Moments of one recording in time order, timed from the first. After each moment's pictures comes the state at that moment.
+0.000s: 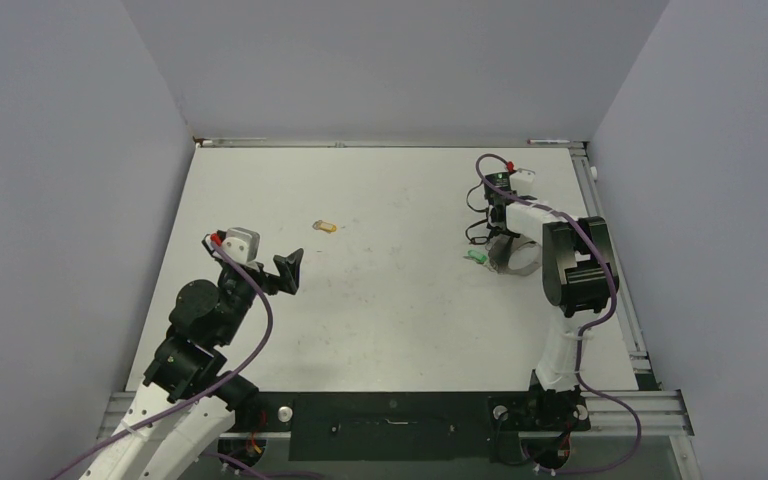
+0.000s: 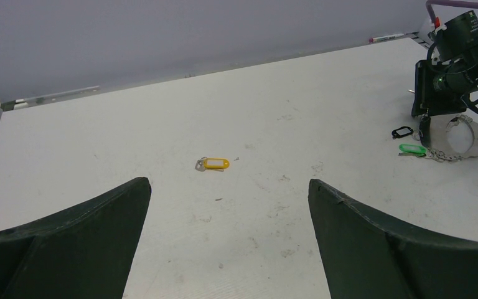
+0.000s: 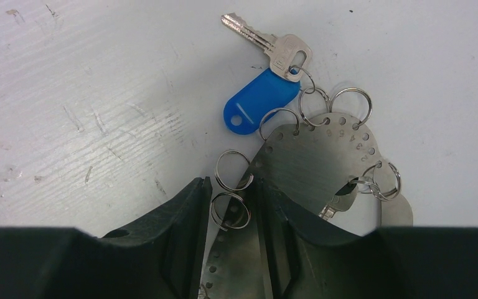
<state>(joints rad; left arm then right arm) -0.54 0.45 0.63 -0.18 -0.20 -0.04 0.17 1.98 1.26 -0.29 0.52 0.43</state>
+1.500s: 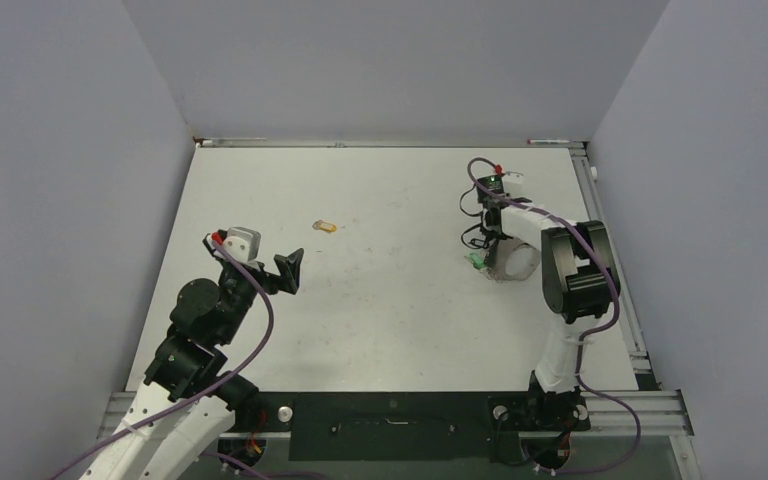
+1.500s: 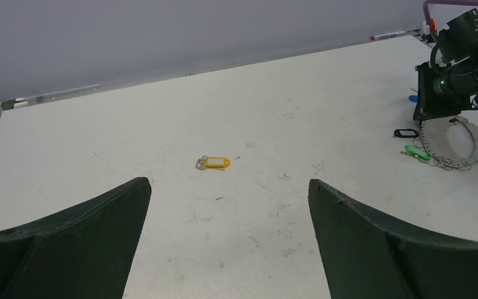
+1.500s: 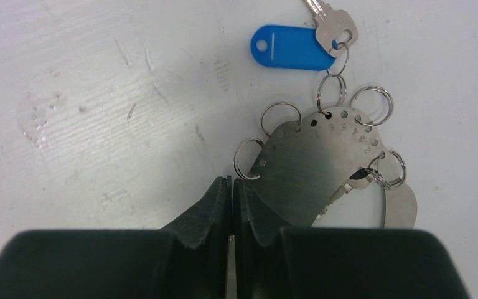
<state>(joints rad) -0.53 0.46 0.63 -0.18 -0.20 -0.04 0.21 1.94 1.24 -0.32 0.45 0.40</state>
